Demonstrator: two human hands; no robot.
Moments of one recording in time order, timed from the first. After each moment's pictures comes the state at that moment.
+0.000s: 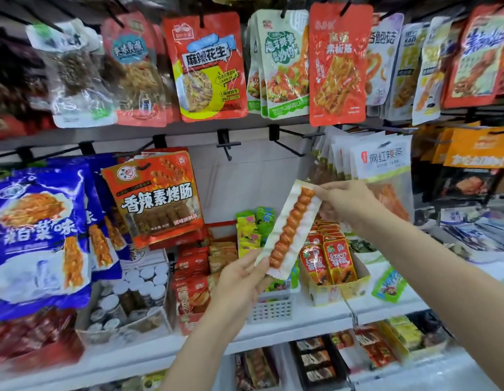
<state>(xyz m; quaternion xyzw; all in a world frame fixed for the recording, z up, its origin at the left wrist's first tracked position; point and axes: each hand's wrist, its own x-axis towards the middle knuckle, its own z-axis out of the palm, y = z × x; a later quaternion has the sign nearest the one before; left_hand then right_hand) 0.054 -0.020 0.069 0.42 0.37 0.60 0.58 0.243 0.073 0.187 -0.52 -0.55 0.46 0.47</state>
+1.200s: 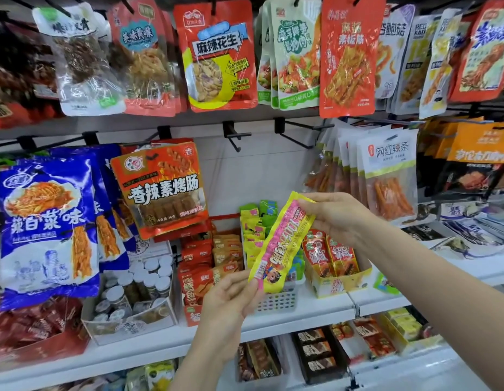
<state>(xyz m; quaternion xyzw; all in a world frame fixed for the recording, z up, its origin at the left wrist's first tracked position) 0.026 -0.055 0.028 0.29 0.44 0.64 0.56 0.214 0.059 0.163 -0.44 -0.49 0.61 0.44</state>
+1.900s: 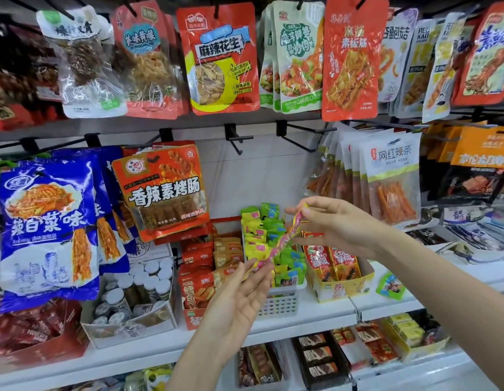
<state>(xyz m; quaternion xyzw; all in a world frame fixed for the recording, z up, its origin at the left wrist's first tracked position) 0.030 -0.052 0.054 0.15 0.28 0.64 0.70 0.233 0.056 0.155 -0.29 -0.60 0.67 0.32</state>
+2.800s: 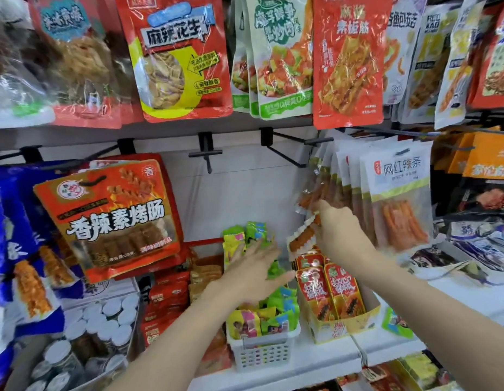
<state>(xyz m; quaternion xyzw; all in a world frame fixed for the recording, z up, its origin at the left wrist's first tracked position) 0.045 0.134 0.048 0.81 0.58 0.07 0.05 0.235 0.142 0.129 -0.61 -0.75 0.01 0.26</state>
